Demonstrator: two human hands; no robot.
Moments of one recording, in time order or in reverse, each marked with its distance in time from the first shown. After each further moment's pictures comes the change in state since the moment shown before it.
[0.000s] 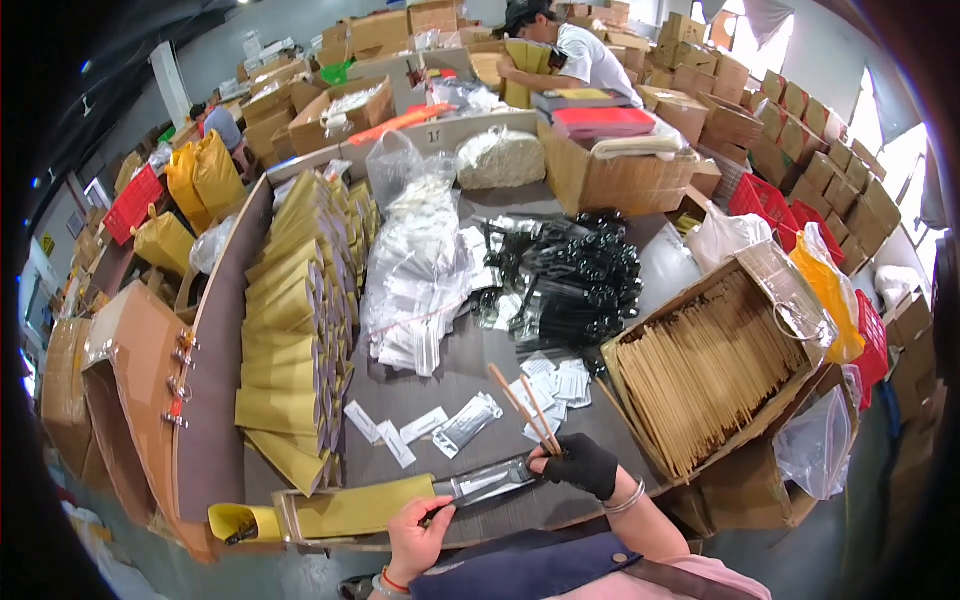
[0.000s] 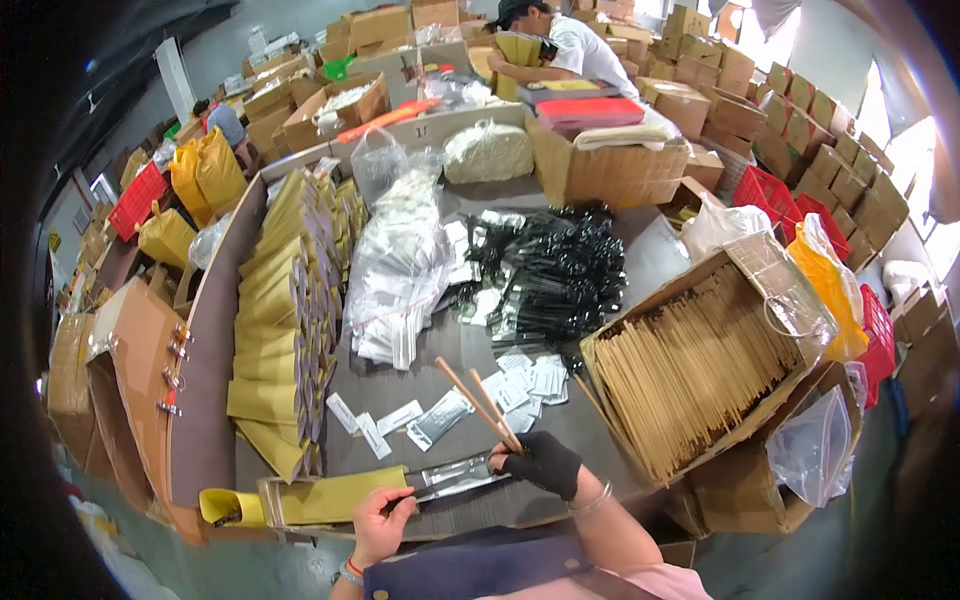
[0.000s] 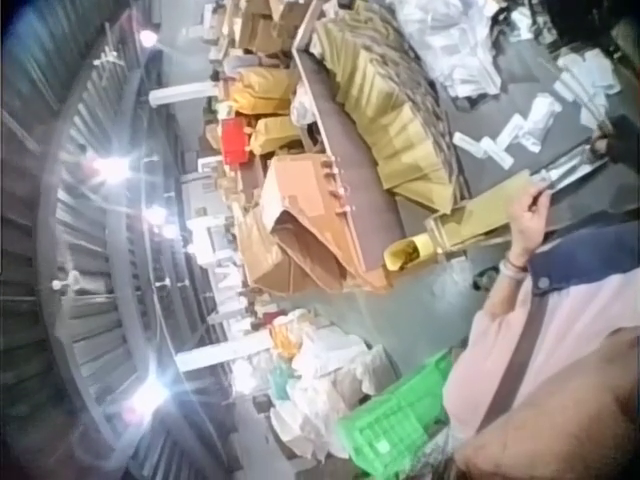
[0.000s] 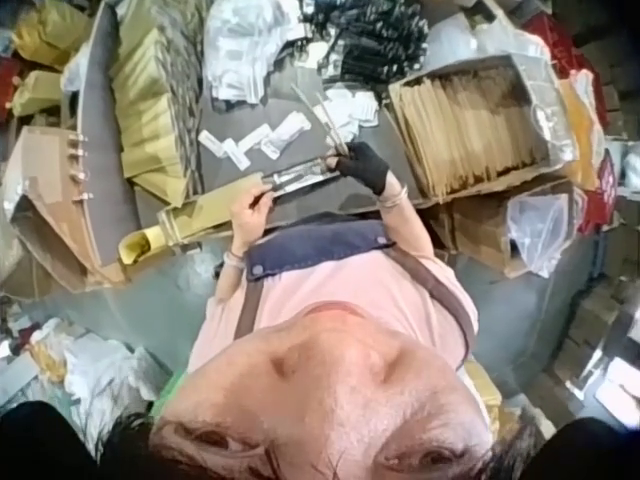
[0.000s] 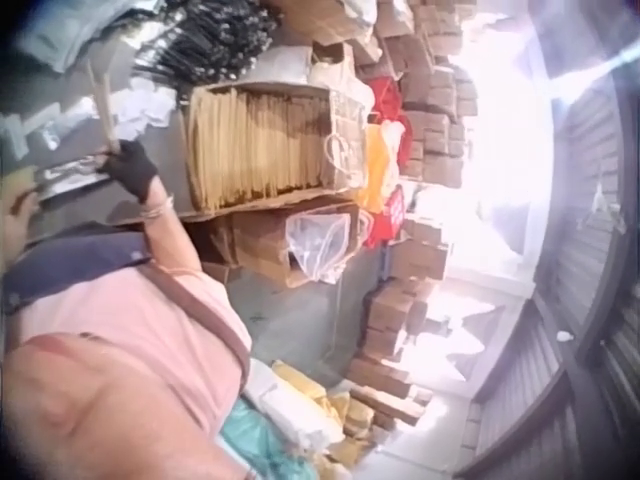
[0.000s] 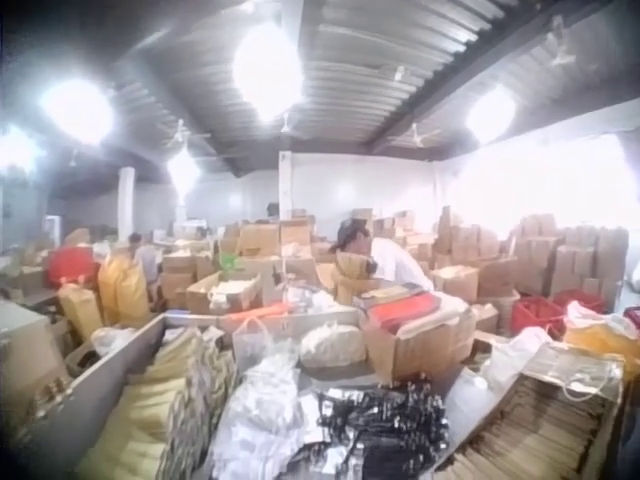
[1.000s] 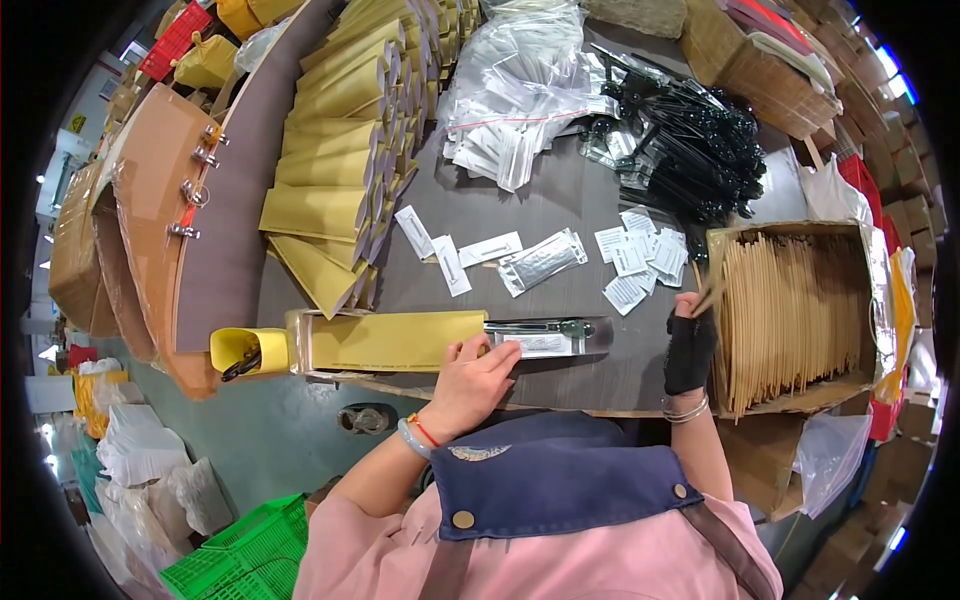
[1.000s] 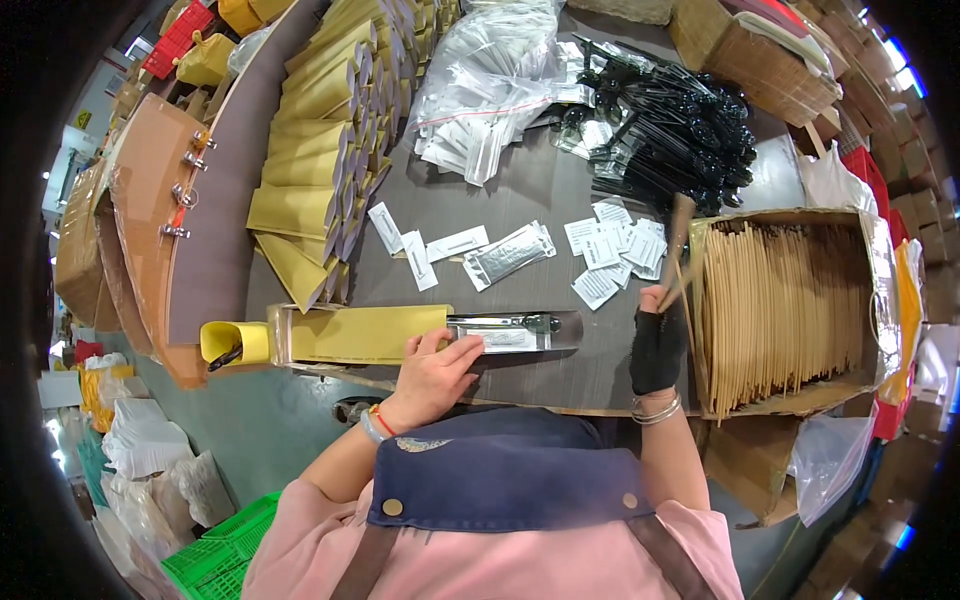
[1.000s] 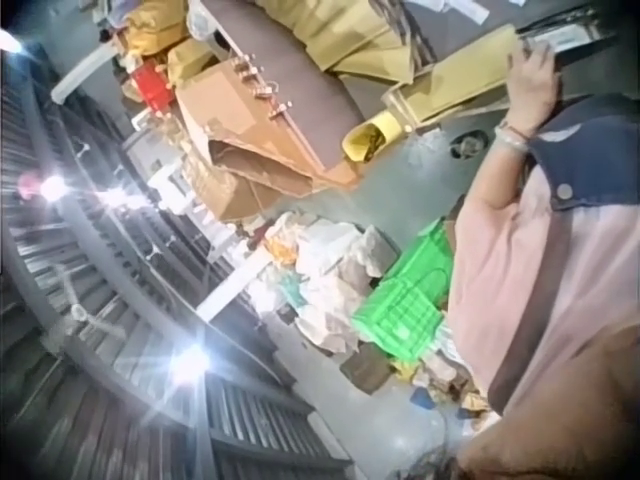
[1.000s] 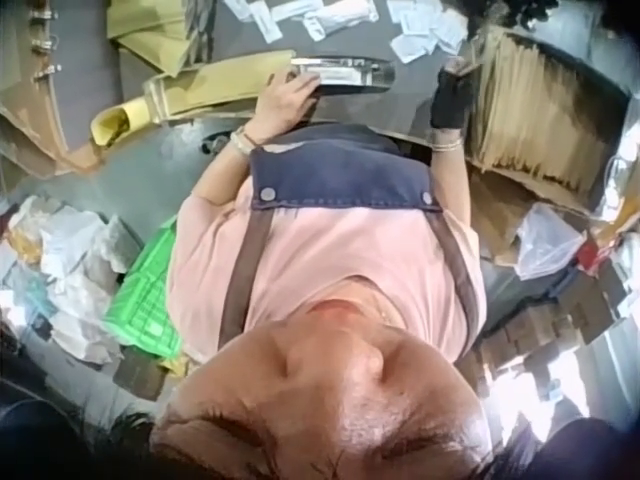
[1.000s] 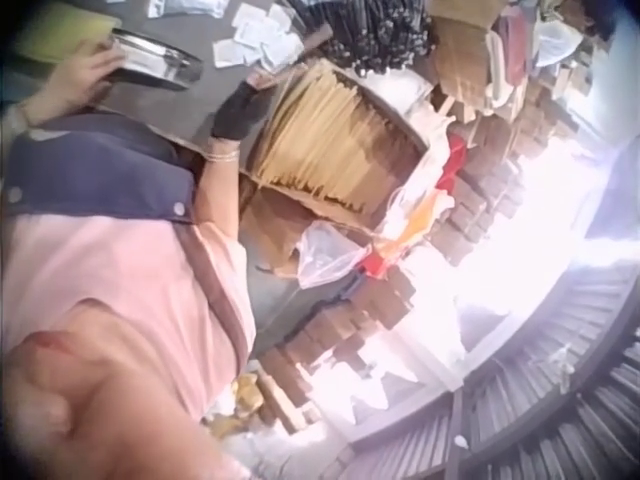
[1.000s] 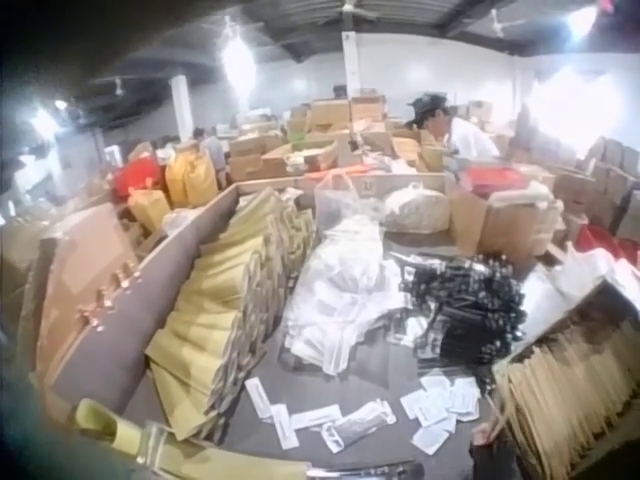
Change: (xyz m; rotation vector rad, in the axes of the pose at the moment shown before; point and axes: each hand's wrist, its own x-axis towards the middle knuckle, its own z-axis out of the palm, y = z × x) left_hand 0.001 -0.045 0.017 0.762 -0.255 0.367; right_hand 0.017 0.044 -0.013 -0.190 0.754 -0.388
